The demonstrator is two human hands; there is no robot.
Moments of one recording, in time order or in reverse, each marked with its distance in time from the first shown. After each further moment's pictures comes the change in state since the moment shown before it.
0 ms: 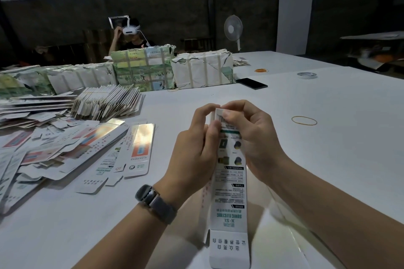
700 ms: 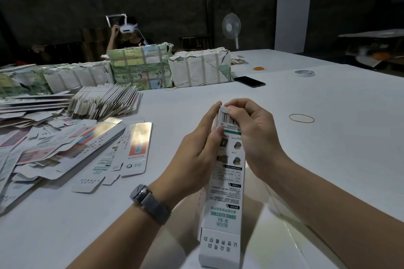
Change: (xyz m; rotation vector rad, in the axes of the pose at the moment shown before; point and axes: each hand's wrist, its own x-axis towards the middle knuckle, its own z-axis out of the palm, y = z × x) left_hand -0.004 -0.006 0.002 -0.176 -0.205 -0.081; right_hand 0.002 0.002 -0.001 -0.071 0.109 -0.021
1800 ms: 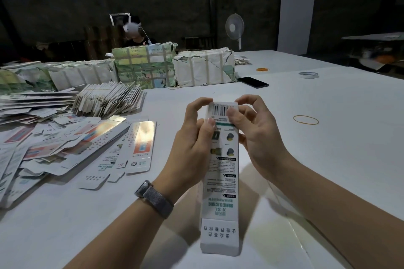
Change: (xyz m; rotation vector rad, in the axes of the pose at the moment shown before) left_hand 0.003 -0.005 -0.010 -0.073 0.168 0.032; right_hand 0.004 0.010 -0.006 -0.011 -0.121 -0.042
